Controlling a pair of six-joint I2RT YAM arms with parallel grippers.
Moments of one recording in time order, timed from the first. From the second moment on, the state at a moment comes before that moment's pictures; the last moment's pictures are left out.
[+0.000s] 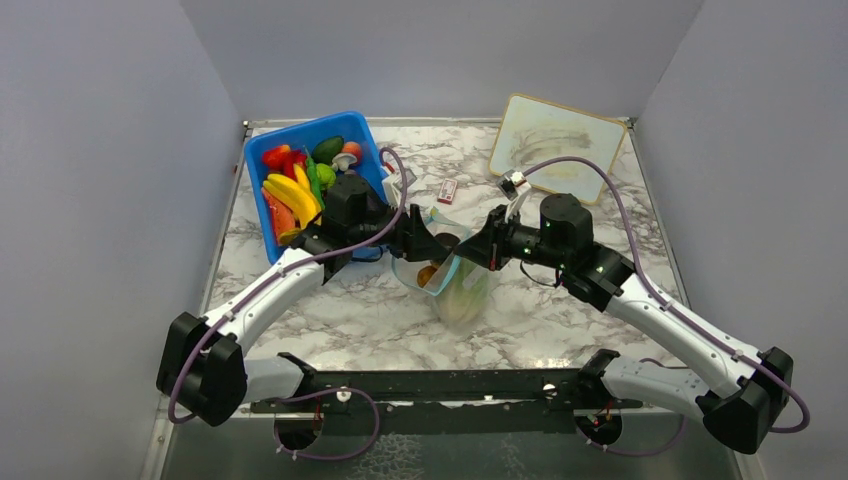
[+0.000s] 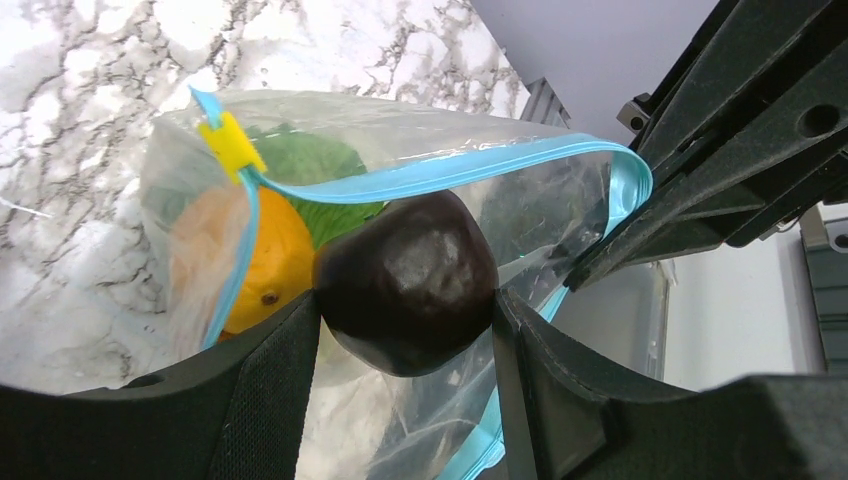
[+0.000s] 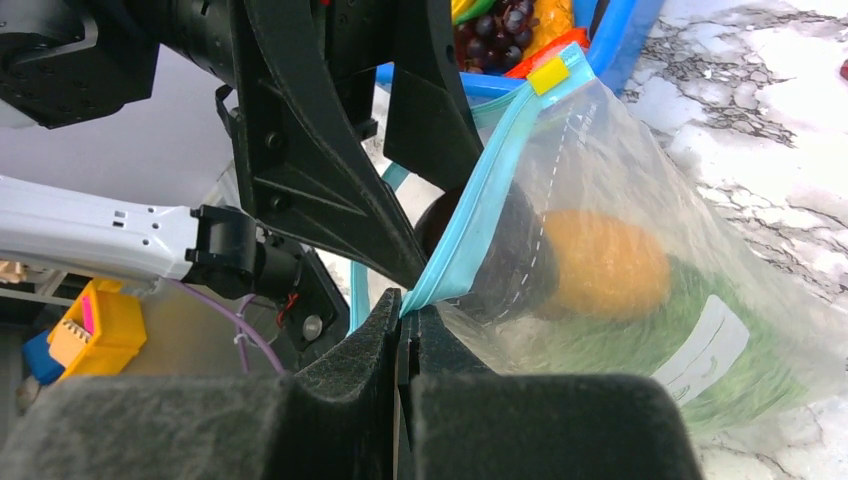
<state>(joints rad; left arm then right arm) -0.51 1.24 0.88 -0.04 0.80 -0.52 0.73 1.02 0.90 -0.16 -0.35 0.45</state>
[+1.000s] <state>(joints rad) -0.59 1.28 0.87 0.02 0.73 -0.57 0.73 0.99 0.88 -0.16 -0.35 0.46</state>
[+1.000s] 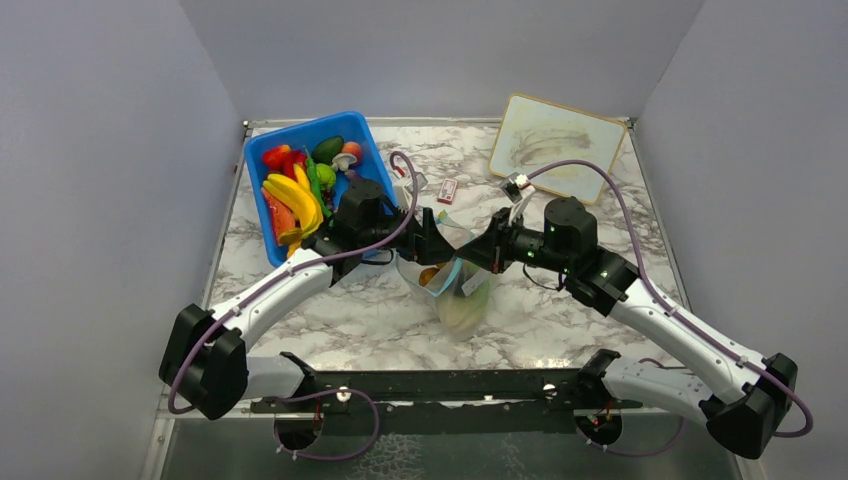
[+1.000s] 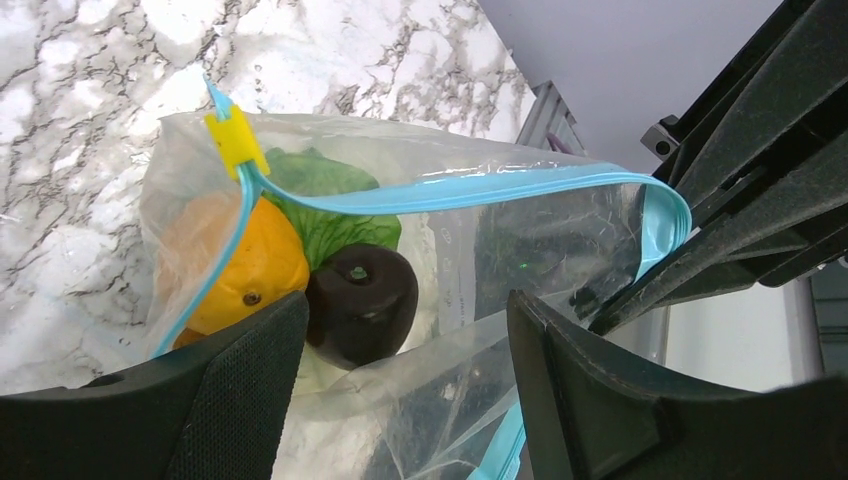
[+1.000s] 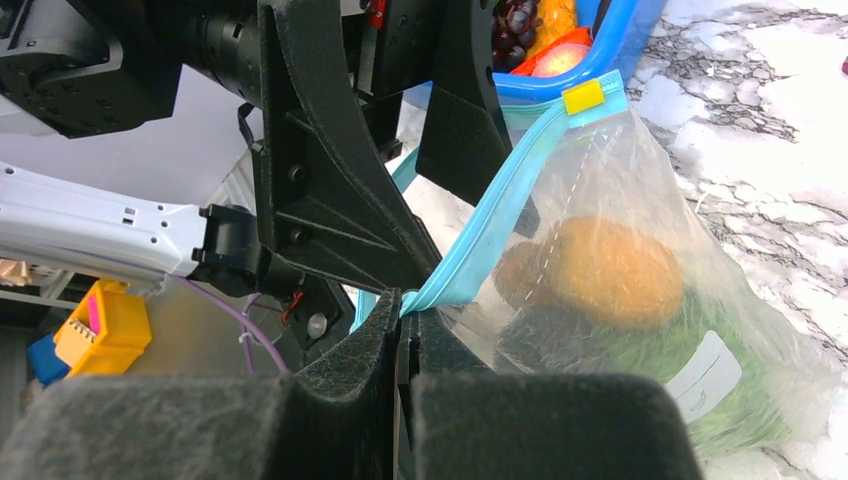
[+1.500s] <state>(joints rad) -0.59 1.19 1.04 -0.22 0.47 -0.42 0.73 0.96 0.87 -0.21 -0.27 0.47</state>
